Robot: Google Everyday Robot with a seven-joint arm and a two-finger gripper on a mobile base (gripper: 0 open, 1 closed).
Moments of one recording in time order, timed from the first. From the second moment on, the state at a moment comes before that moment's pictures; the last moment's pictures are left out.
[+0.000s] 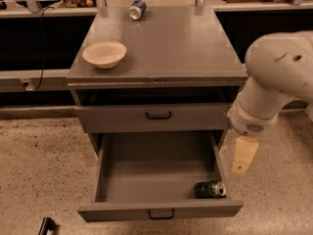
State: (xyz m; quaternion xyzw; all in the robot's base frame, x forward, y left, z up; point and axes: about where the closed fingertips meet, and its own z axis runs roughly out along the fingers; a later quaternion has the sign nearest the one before) arm 0.456 -0.203 0.780 -0.63 0.78 0.00 0.05
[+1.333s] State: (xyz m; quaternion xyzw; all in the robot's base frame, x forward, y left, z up) arm 0.479 -0.224 0.656 -0.62 0.78 -0.08 0.08
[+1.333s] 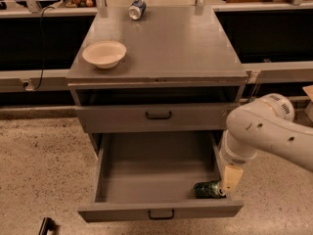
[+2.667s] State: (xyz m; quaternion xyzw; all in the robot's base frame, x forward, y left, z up) arm 0.523 -0.274 0.592 -0.63 0.77 -0.06 0.11
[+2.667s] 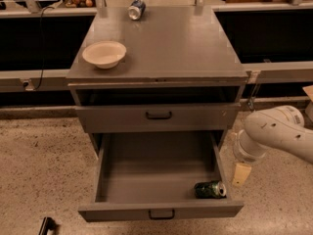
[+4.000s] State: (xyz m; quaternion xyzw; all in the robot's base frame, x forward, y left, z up) arm 0.537 -0.252 0.498 -0.70 0.70 -0.01 0.15
